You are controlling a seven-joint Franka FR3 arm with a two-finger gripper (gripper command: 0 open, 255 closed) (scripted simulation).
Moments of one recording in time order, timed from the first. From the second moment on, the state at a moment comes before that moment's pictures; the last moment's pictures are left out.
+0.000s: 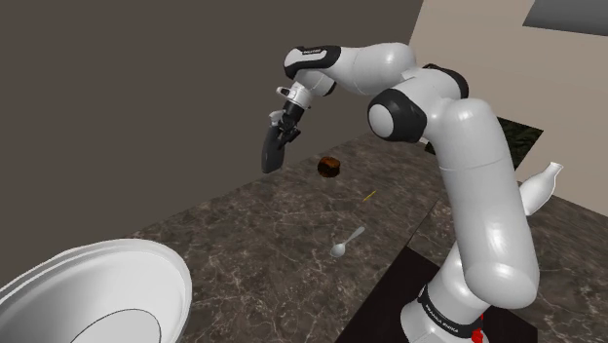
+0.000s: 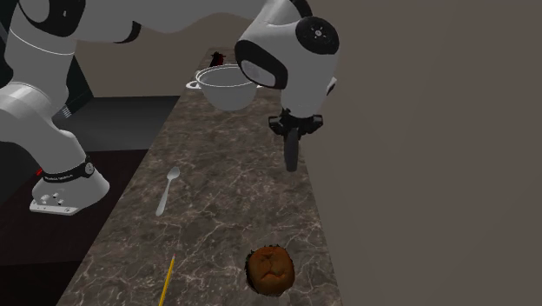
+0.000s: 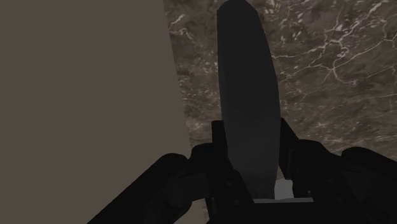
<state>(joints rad) 0.10 0.66 -0.53 -1.32 0.82 1.63 -2.09</state>
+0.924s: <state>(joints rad) 0.07 0.63 -0.54 -1.17 0.80 1.50 -2.01</state>
